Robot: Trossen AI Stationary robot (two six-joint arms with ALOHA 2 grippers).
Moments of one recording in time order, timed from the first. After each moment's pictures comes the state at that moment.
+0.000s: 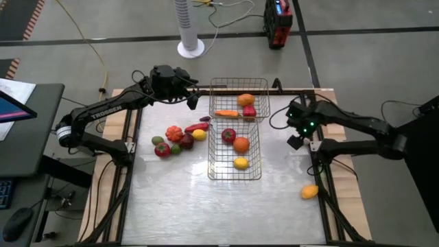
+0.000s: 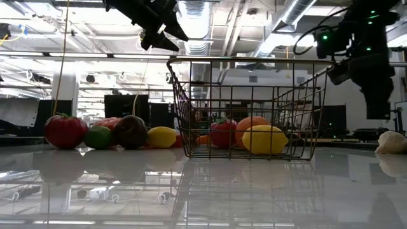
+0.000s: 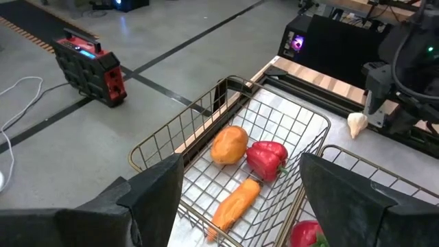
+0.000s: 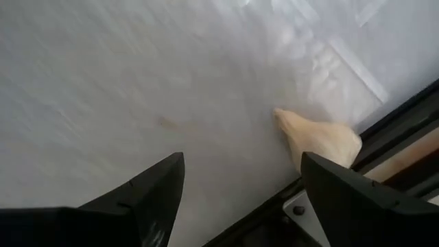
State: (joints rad) left arm 0.54 1.30 1.18 -0.27 0.01 -0.13; right arm -0.58 1.03 0.75 -1.26 -0.08 0.21
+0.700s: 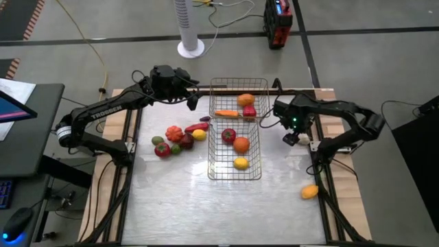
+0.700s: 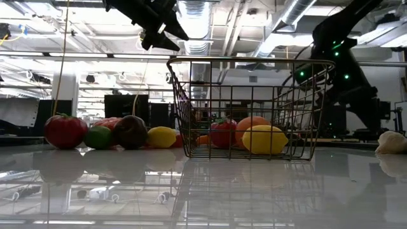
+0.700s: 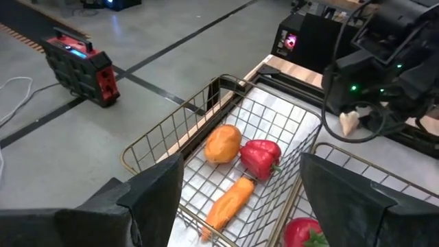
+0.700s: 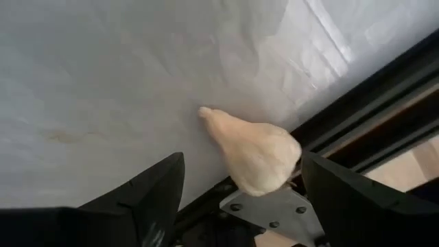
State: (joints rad) left arm 0.54 1.30 1.18 -0.27 0.04 -0.12; right arm -0.66 1.42 0.80 -1.28 0.11 0.13
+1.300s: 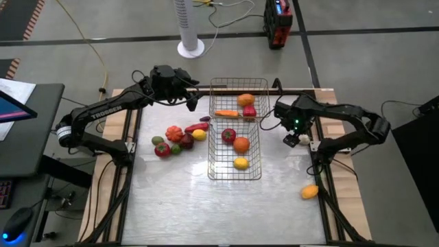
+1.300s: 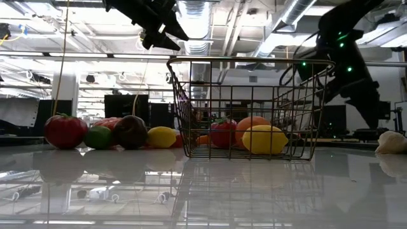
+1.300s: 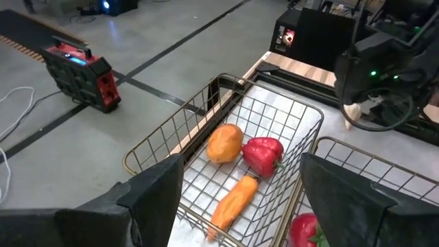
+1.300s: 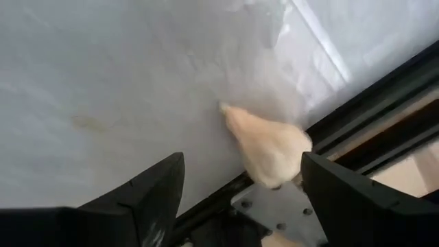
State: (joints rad) left arm 0.54 1.30 1.18 -0.28 0.05 -0.07; right arm -0.60 1.33 0.80 -1.30 0.09 0.14
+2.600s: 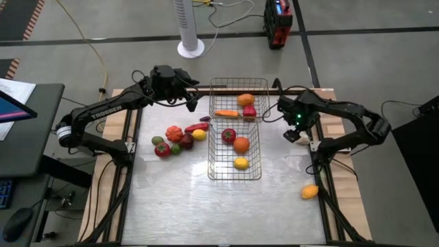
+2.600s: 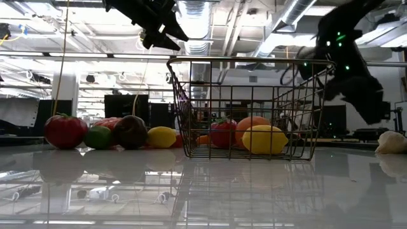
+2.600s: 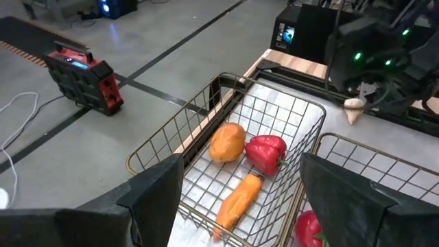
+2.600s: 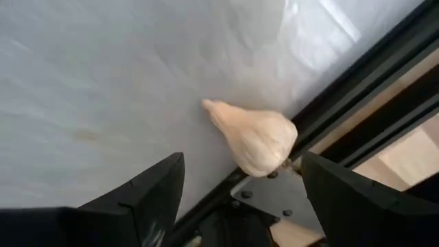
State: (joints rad) left arm 0.54 1.30 1.18 -0.28 0.05 -0.04; right arm -0.71 1.34 0.82 -1.33 0.07 0.18
